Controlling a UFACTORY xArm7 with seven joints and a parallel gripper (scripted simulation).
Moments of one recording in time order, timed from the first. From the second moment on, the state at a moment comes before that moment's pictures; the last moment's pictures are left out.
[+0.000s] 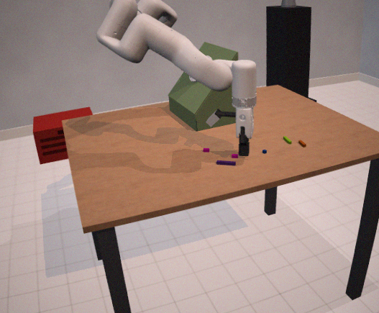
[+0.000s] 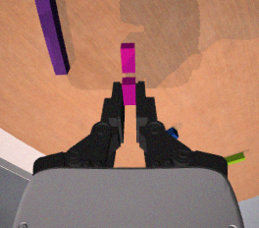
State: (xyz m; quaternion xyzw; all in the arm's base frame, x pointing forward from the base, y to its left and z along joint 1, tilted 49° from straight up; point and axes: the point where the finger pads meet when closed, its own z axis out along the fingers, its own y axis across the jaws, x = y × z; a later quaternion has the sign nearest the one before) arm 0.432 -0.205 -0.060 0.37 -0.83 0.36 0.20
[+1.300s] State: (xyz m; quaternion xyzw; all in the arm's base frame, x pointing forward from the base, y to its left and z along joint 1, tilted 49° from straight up) arm 0.432 -0.213 -0.068 0.37 -0.83 0.36 0.20
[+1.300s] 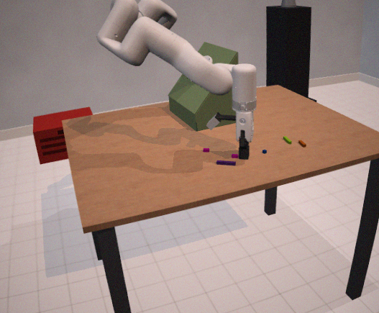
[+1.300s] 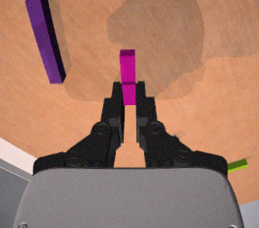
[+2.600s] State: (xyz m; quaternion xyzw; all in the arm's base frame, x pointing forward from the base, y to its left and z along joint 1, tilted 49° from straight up) arm 0.432 -0.214 -0.068 0.37 -0.83 0.36 0.20
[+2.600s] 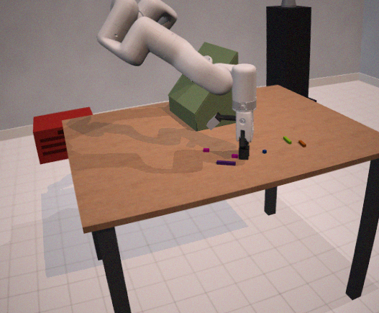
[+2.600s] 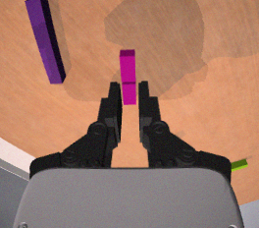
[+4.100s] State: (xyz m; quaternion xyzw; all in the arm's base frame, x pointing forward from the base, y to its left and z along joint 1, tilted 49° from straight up) arm 0.437 -0.151 -0.013 0.37 -0.83 0.36 0.20
